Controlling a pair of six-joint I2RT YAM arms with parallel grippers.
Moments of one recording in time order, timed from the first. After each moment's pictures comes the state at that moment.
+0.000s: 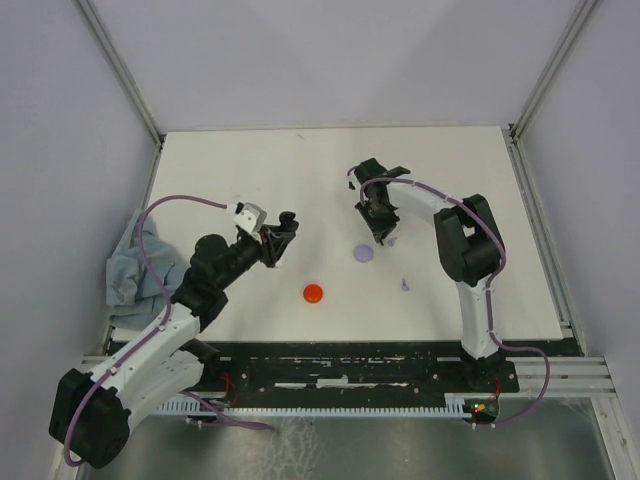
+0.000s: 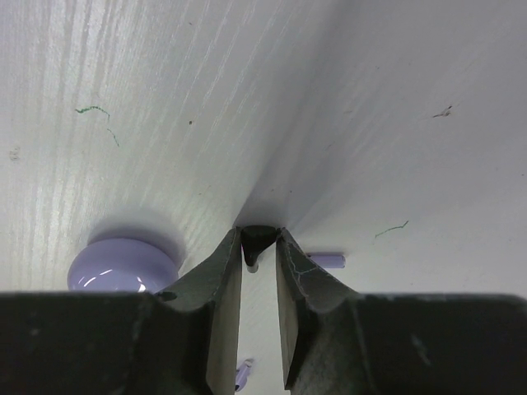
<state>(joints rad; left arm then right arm) -0.48 0.84 0.44 0.35 0.25 -0.09 0.49 2.14 1.62 -0.83 0.06 0.00</state>
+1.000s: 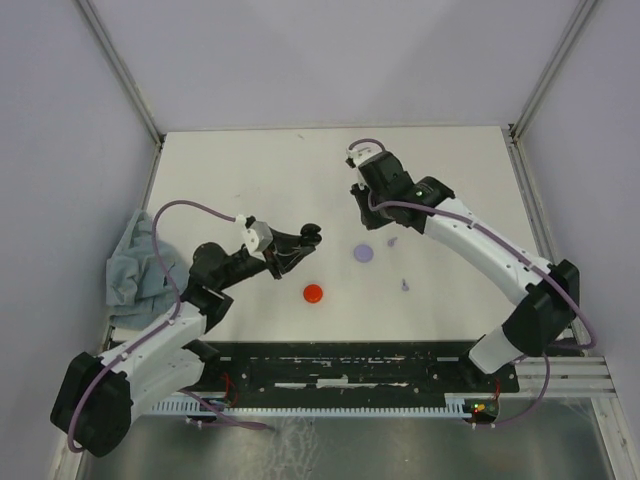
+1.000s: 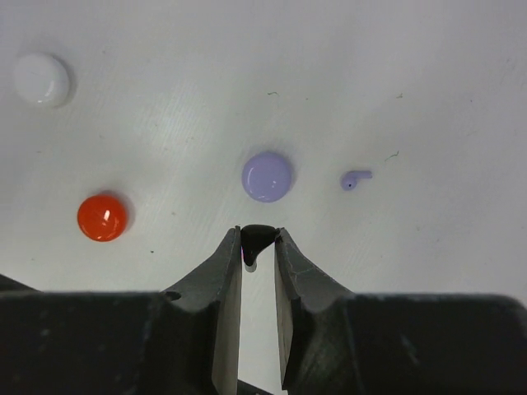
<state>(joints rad) -0.50 0.90 0.36 0.72 0.61 -0.07 0.67 1.59 1.48 -0.78 0.15 0.16</state>
